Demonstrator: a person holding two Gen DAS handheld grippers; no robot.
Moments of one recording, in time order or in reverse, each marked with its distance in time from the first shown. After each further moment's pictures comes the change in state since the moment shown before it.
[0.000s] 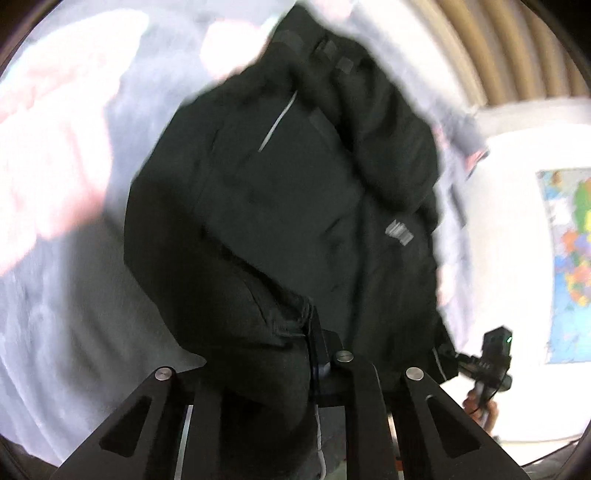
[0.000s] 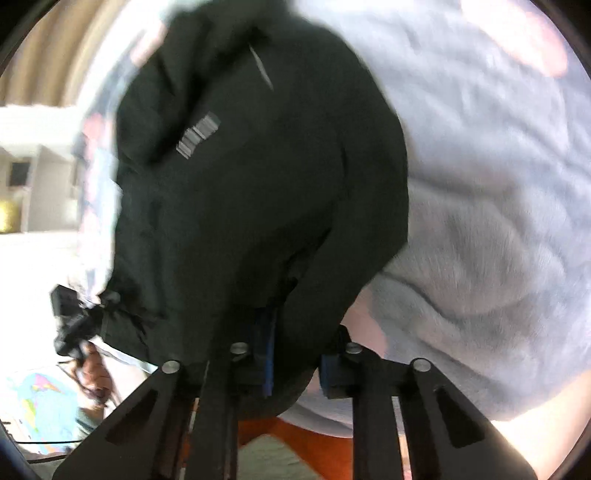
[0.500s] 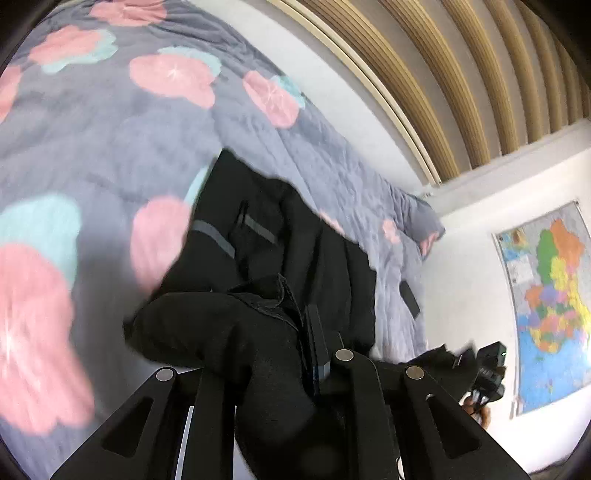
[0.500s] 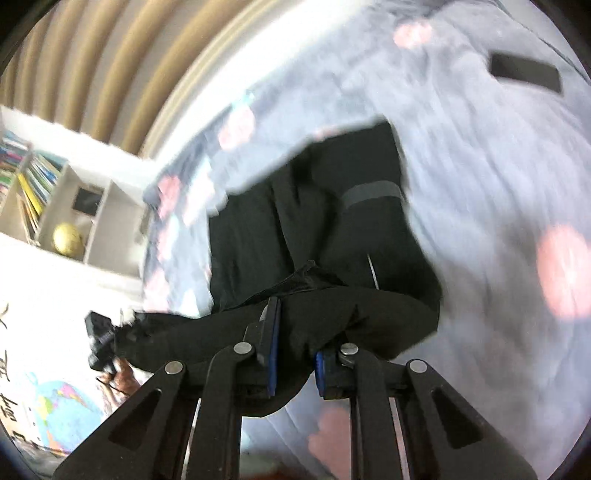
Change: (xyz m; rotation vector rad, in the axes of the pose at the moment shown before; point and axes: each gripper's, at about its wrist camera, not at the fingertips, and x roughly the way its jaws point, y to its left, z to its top) left arm -0.068 -0.078 0.163 0.047 -0.275 -0.092; right arm -0.101 0.090 0.175 -0.153 -0.256 0.191
